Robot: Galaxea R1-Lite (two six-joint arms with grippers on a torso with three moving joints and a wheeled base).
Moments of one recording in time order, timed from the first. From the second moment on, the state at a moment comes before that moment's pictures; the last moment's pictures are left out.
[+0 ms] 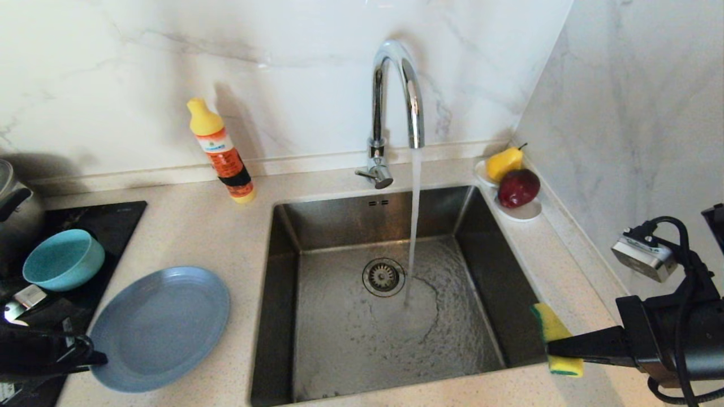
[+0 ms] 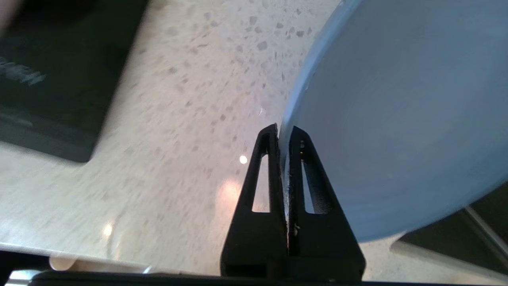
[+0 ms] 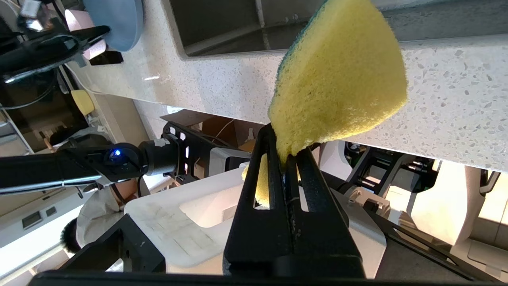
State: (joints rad) left arm 0.56 1.62 -0.78 0.29 -0.35 -0.19; right arm 0.34 1.29 -0.87 0.32 0.50 0.62
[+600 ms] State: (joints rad) left arm 0.48 1.31 -0.91 0.59 -0.38 -0.15; right arm 0.34 1.27 -0.88 0.32 0.50 0.62
